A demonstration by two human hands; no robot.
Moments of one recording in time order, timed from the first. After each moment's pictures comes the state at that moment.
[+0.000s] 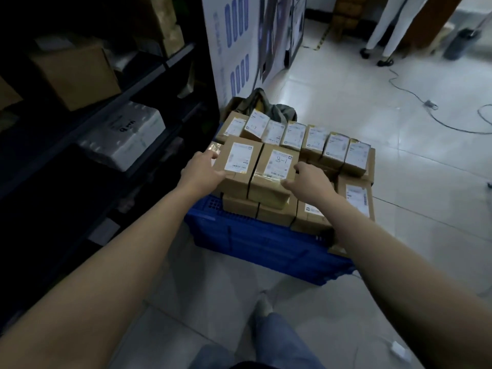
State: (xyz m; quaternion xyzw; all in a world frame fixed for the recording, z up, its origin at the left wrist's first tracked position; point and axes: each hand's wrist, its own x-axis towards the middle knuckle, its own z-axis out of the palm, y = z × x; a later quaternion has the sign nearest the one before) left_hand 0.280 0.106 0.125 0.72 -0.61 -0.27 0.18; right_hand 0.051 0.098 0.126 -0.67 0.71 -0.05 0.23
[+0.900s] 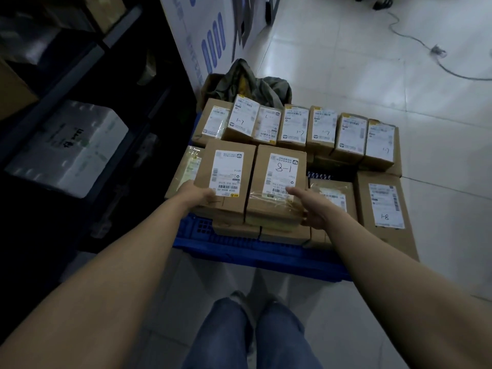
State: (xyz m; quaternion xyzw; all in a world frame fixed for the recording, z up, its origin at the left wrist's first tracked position) left_hand 0.298 -0.070 -0.048 0.75 -0.41 -0.50 0.16; right_hand 0.018 -0.042 -0.058 -0.20 0.68 -0.21 0.67
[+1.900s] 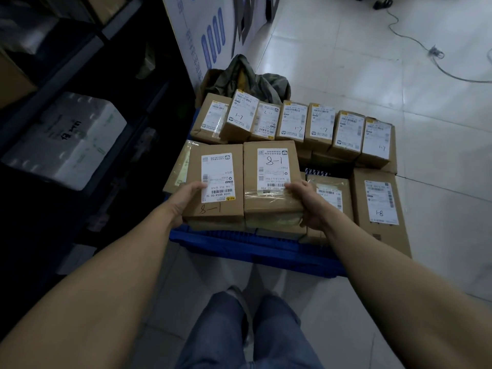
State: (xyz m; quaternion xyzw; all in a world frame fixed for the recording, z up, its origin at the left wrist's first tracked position) left_hand 0.316 -0.042 -0.059 0.66 -0.26 -0.66 0.23; right_hand 0.018 -0.025 -0.056 -0.21 0.63 -0.28 0.69
